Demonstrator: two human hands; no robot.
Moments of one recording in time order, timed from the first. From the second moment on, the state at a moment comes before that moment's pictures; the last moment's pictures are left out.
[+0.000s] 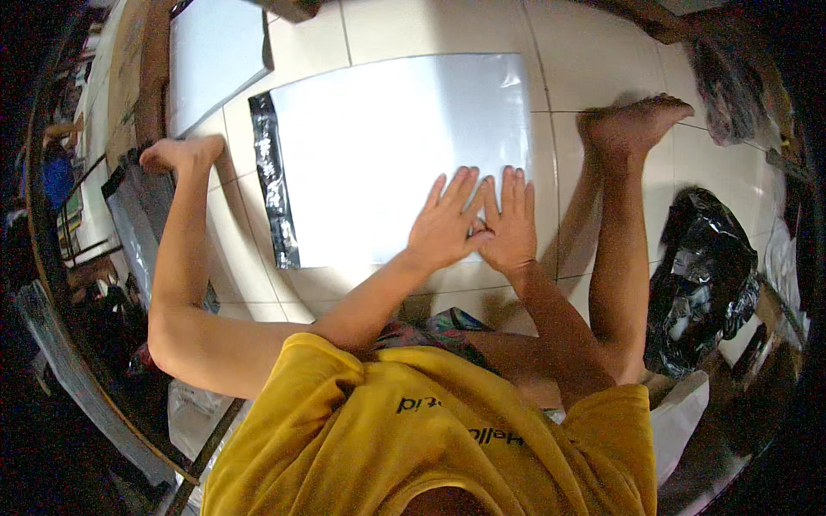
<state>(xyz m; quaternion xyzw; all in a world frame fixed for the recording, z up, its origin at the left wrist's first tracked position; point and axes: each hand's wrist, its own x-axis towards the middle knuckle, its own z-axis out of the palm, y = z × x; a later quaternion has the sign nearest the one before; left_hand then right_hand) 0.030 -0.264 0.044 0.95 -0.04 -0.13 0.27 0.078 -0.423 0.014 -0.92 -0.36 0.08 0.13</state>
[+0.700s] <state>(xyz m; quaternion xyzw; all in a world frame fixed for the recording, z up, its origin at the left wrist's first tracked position) -0.065 -0.105 0.027 0.97 0.22 -0.05 0.12 0.234 -0.339 0.023 -0.89 -0.44 -0.10 0.07</state>
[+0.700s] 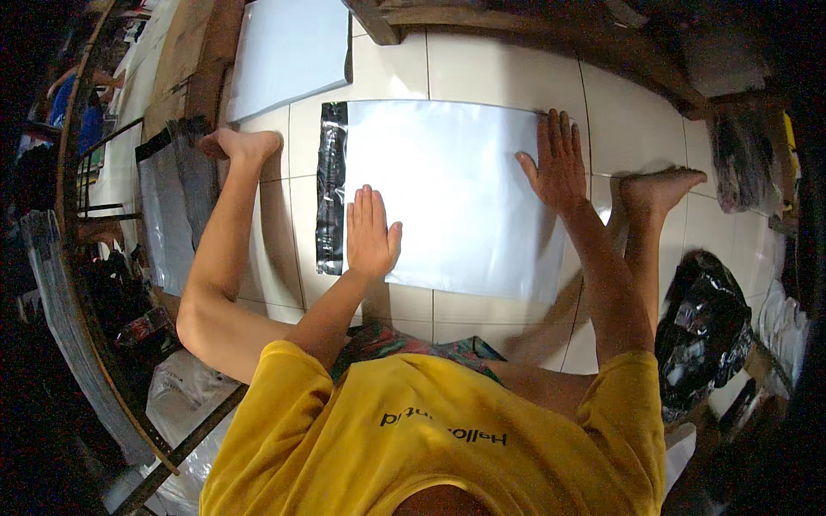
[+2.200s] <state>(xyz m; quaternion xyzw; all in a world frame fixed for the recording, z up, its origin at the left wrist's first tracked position) -0.094 -0.147 0.047 0.96 -0.24 0.00 0.13 0.026 -0.374 0.068 -0.79 -0.60 0.13 0.05</state>
